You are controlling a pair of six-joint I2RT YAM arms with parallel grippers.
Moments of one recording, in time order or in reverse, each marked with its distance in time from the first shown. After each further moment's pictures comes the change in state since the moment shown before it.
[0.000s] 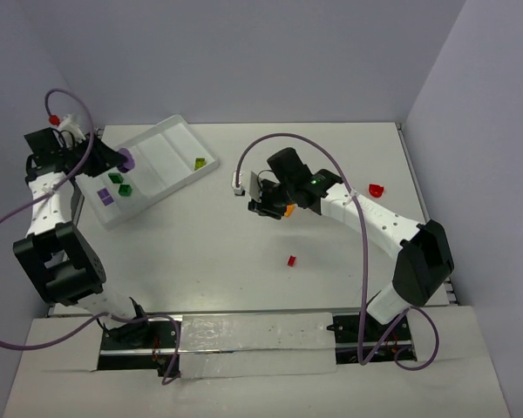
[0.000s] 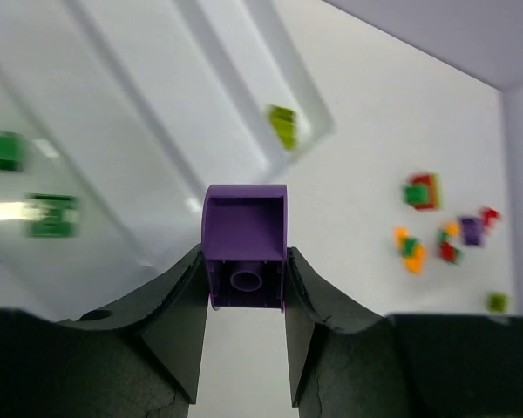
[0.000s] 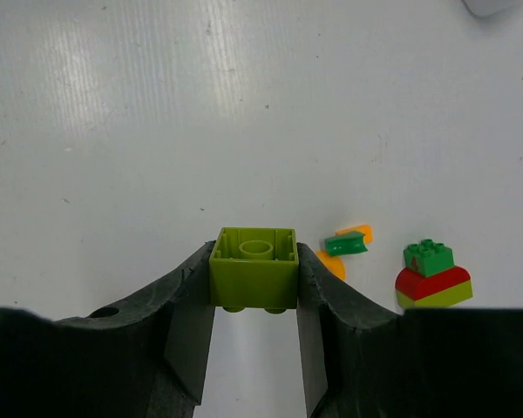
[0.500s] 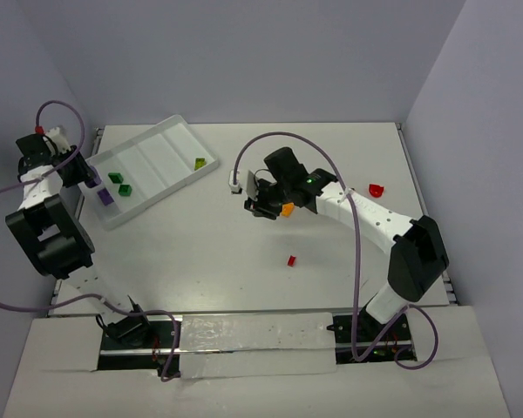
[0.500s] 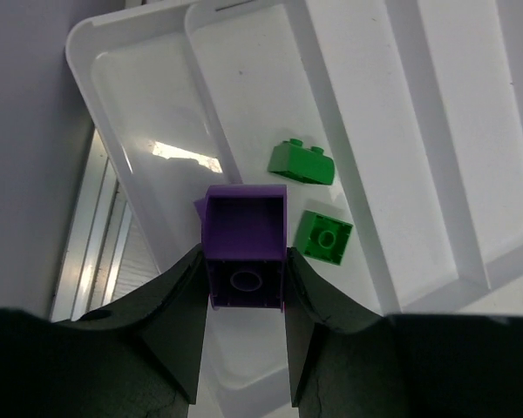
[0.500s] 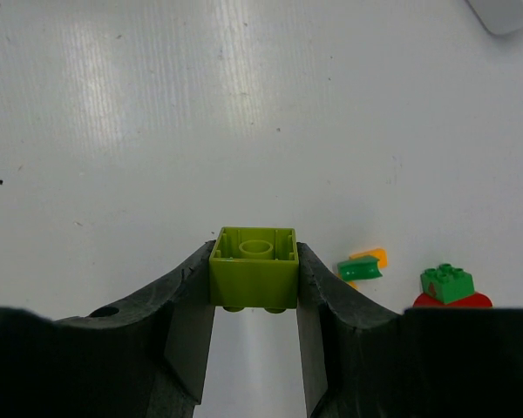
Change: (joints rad) left arm 0.091 0.258 0.123 -0.010 -0.358 0.217; right arm 0.000 0.037 0.006 0.039 -0.045 0.037
